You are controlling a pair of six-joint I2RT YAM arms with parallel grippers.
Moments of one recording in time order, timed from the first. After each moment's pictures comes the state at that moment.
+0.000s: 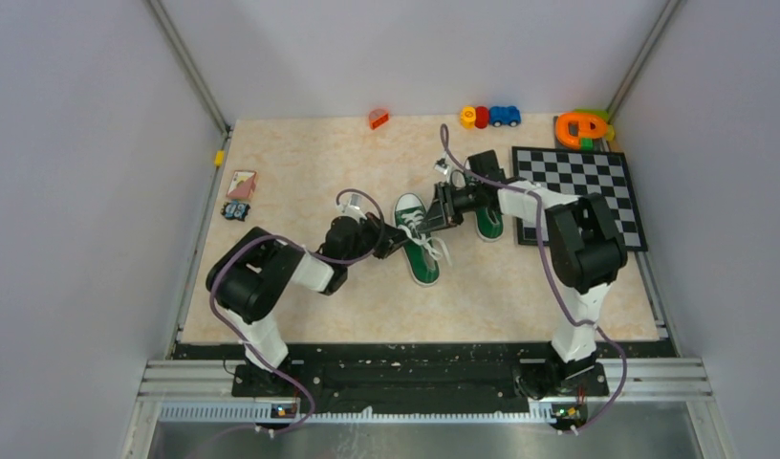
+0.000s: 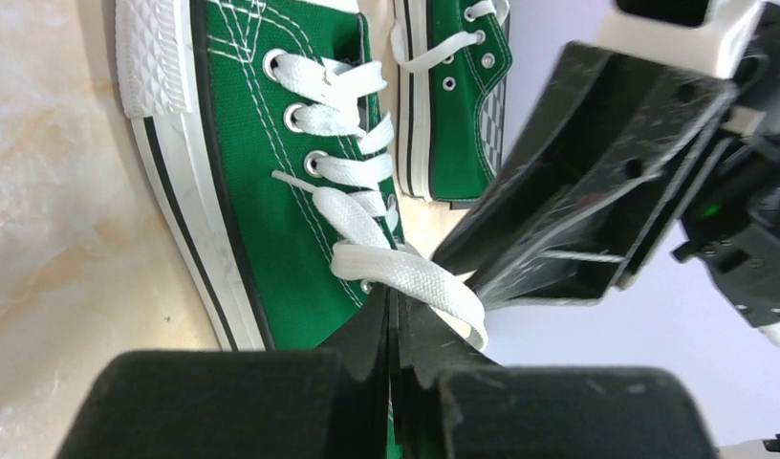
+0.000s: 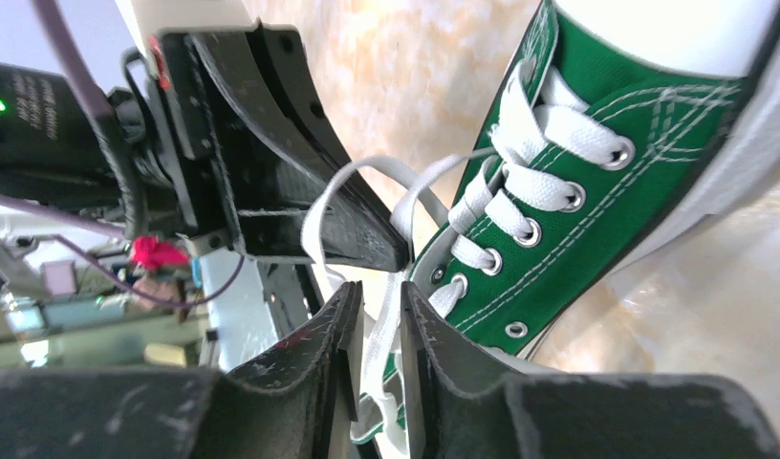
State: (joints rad) left arm -0.55 1.79 0.55 0.99 0.27 -1.28; right arm 0.37 1.97 1.26 -0.20 -1.03 0.32
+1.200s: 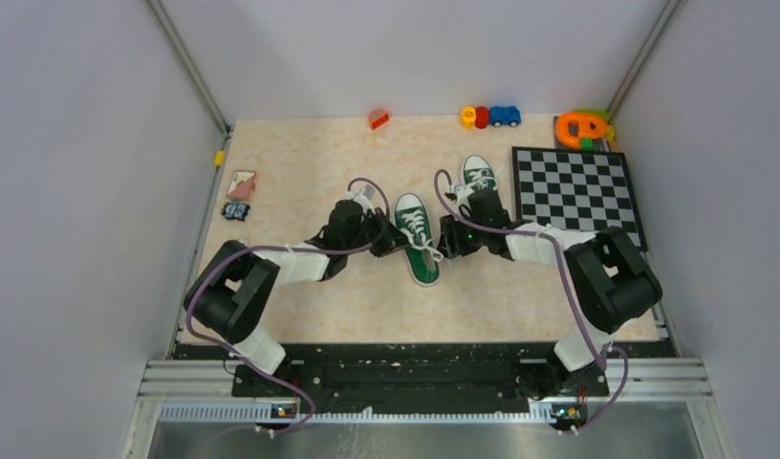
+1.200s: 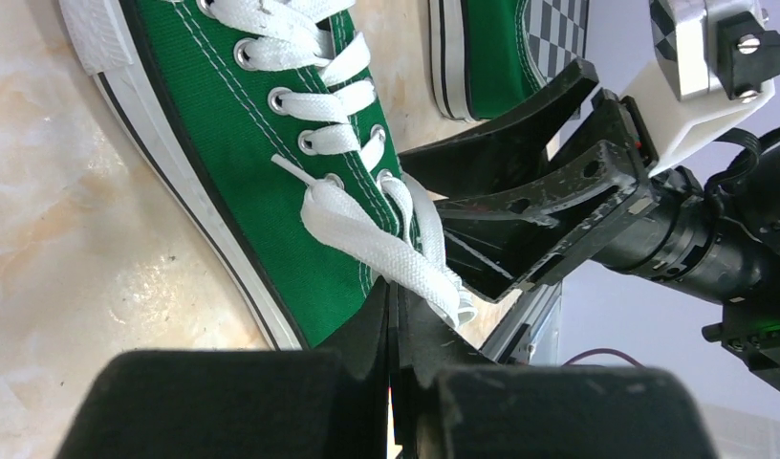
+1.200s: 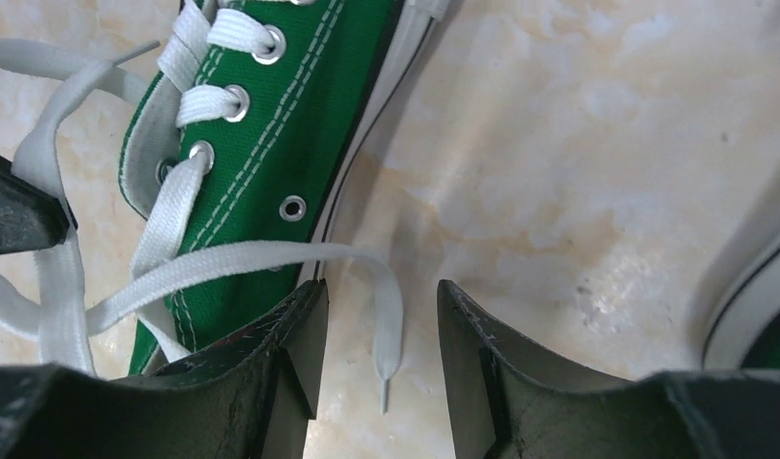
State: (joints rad) left arm -0.55 1.62 0.68 0.48 0.39 -1.01; right arm 0.48 1.64 0.82 0.00 -0.28 0.18
